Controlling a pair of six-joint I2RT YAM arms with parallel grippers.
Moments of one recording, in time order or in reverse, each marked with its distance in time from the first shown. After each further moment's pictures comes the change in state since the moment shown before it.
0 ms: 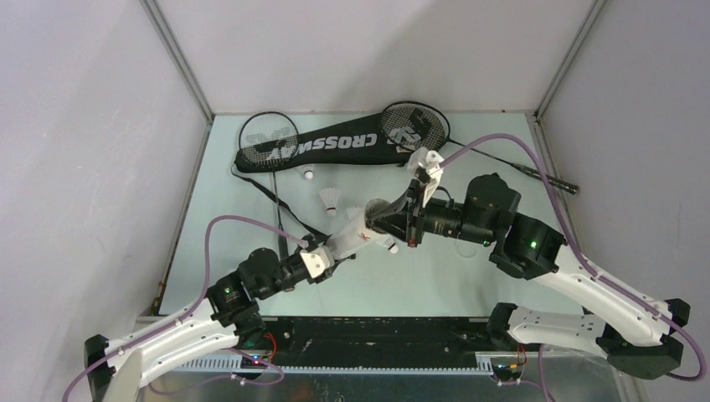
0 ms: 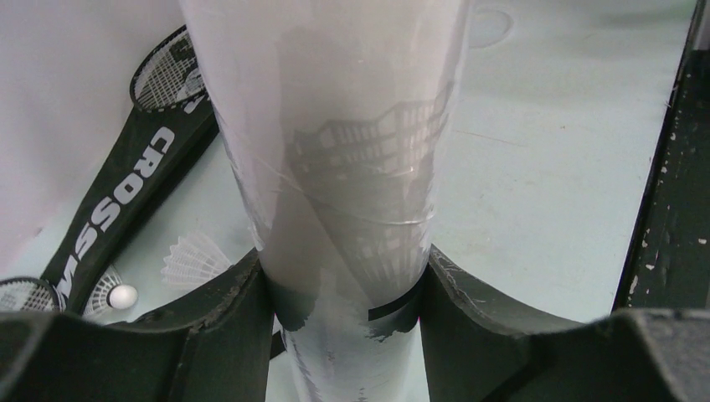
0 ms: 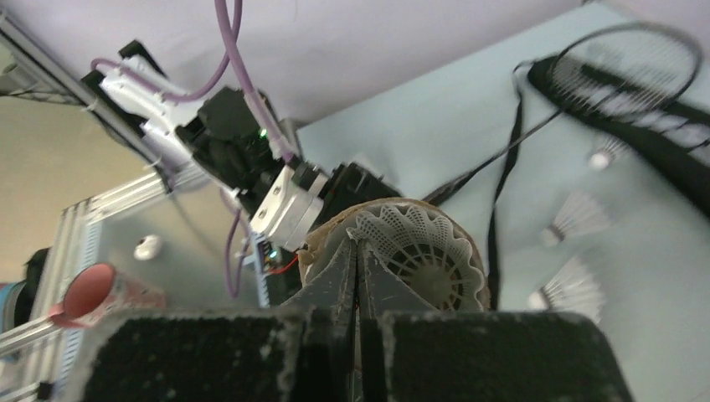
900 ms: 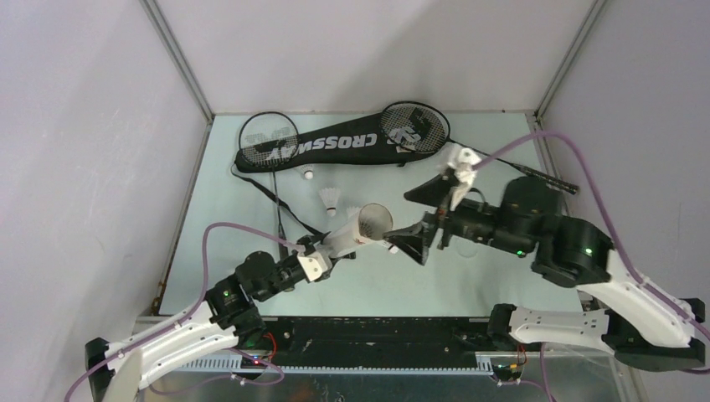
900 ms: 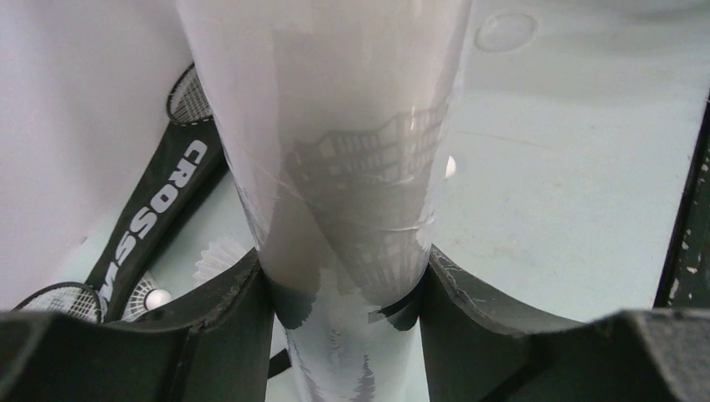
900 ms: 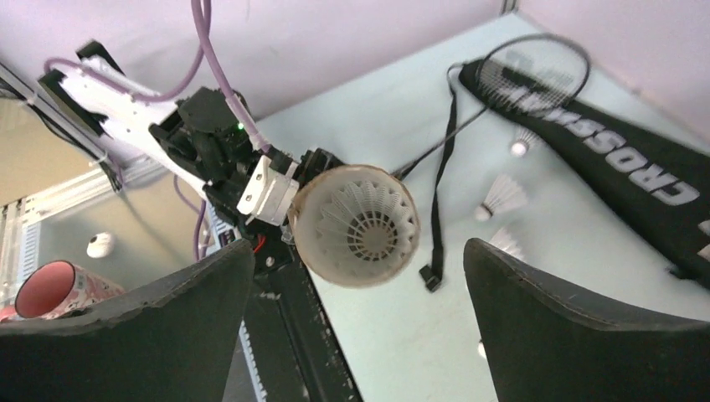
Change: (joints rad) left arm 0.001 -0.033 -0.032 0.023 -0.012 0.076; right arm 0.134 0.006 0.233 -0.352 0.251 -0.056
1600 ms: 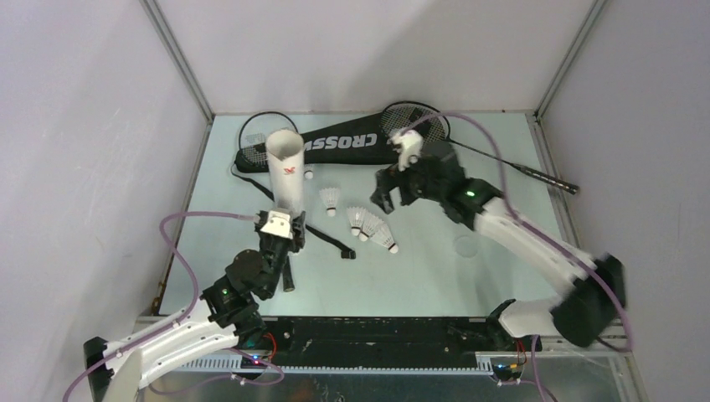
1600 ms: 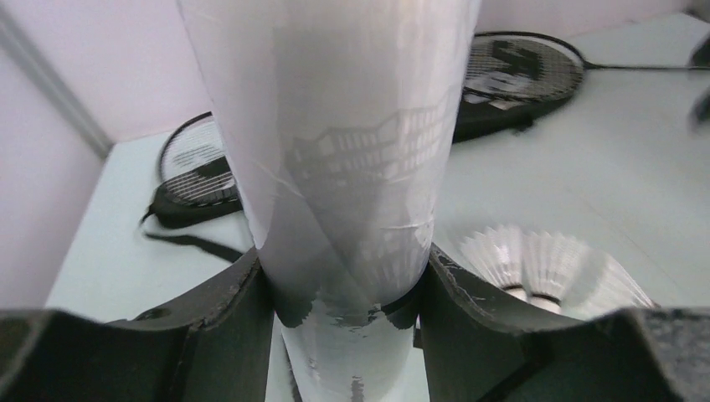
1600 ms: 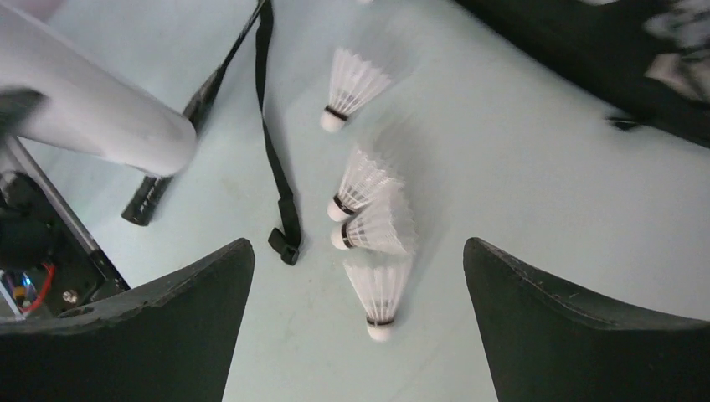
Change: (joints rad) left arm -0.002 0.002 0.012 0.194 -0.695 -0.223; right arm -0.469 0.259 -0.298 0.266 -0.128 -0.007
